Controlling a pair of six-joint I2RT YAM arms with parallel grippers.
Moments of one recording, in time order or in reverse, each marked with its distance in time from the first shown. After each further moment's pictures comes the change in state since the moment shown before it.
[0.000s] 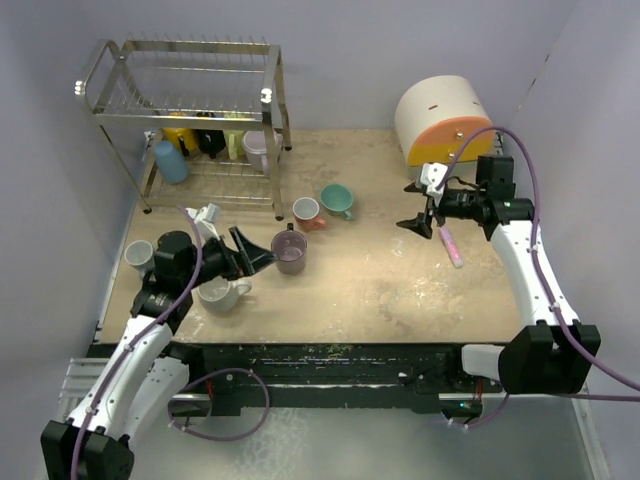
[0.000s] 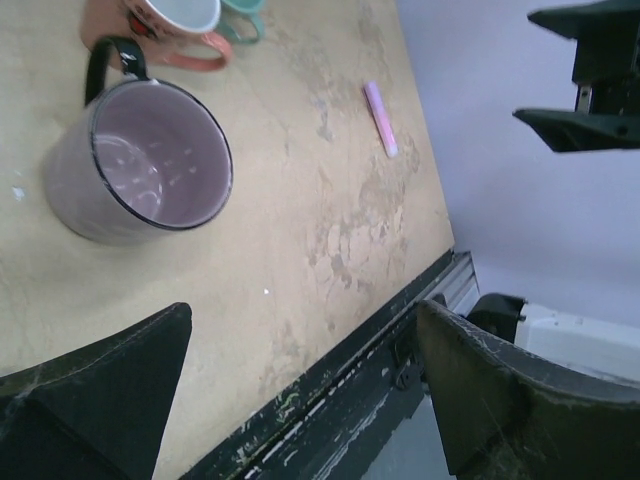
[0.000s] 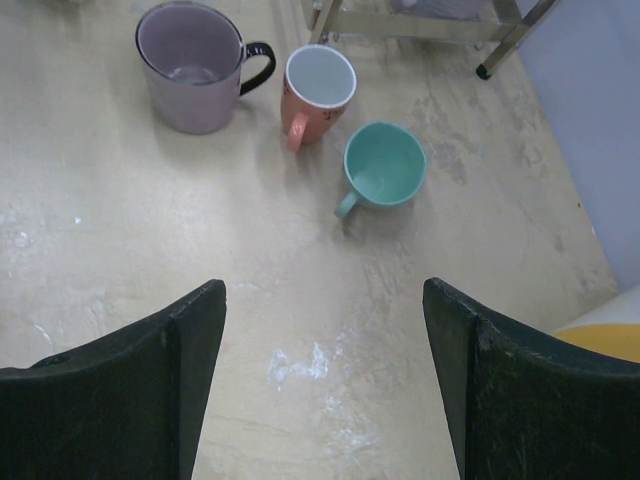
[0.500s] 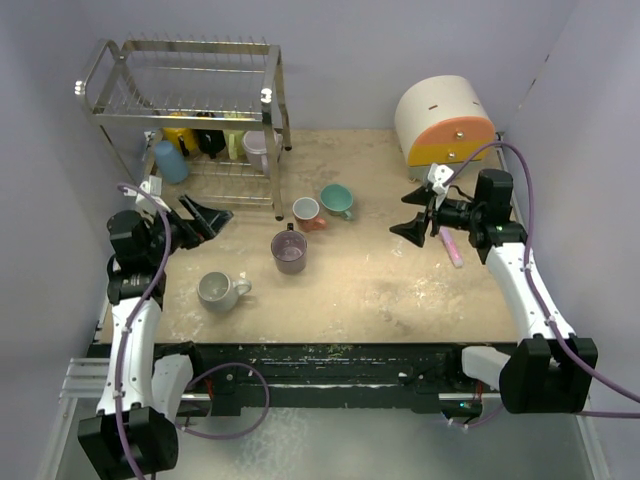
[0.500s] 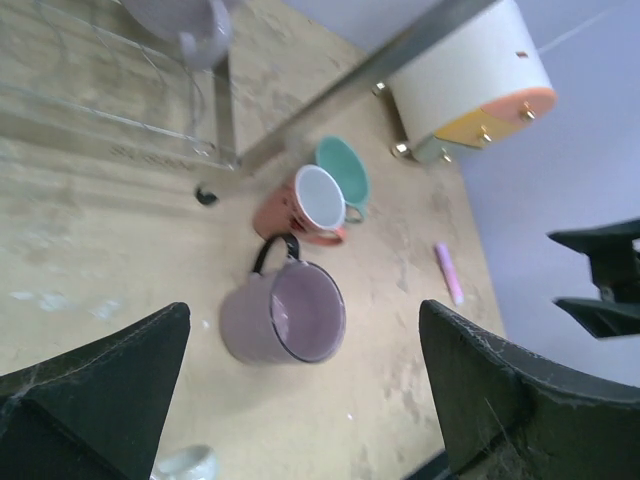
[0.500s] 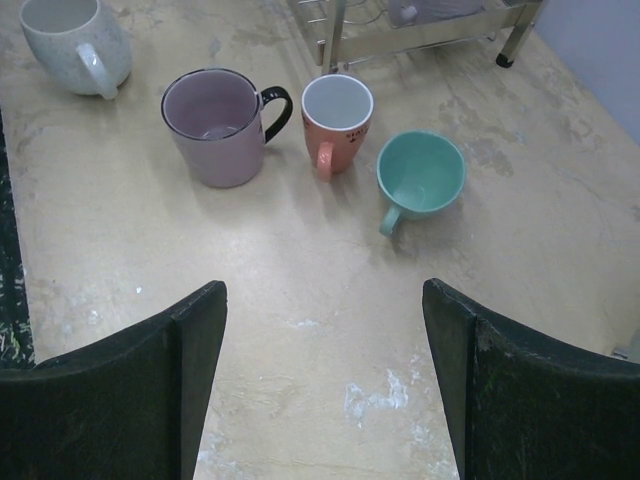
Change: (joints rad) left arm 0.379 0.125 0.154 0.051 0.016 0.148; right arm -0.001 -0.087 -0.224 0.369 -0.009 0.446
